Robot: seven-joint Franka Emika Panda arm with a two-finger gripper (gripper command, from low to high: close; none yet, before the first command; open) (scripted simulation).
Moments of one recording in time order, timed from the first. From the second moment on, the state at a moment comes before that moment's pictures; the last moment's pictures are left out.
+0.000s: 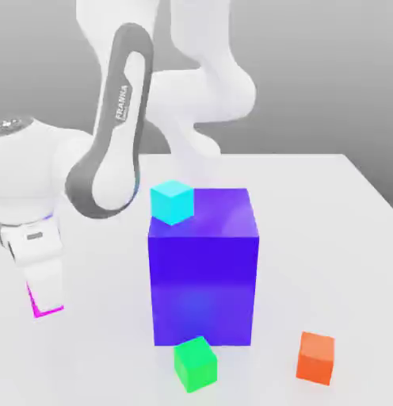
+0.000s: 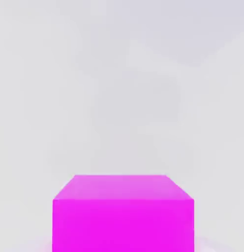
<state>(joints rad) 0.21 0.21 -0.72 -2.60 0.35 2.74 -2.21</state>
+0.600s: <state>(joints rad) 0.45 0.08 -0.64 -2.61 0.09 2.68 -2.17</state>
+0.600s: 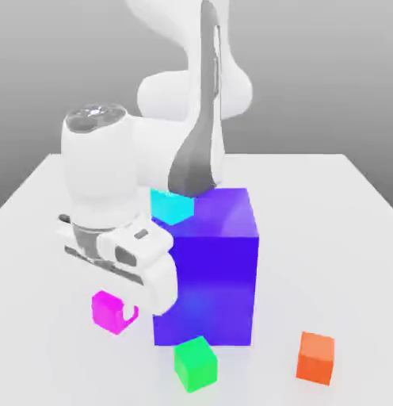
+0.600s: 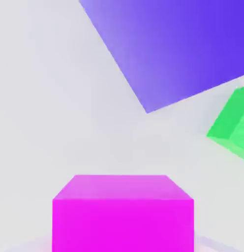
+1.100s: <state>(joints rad) 0.57 0.12 -0.55 -2.59 0.15 2.70 -2.31</state>
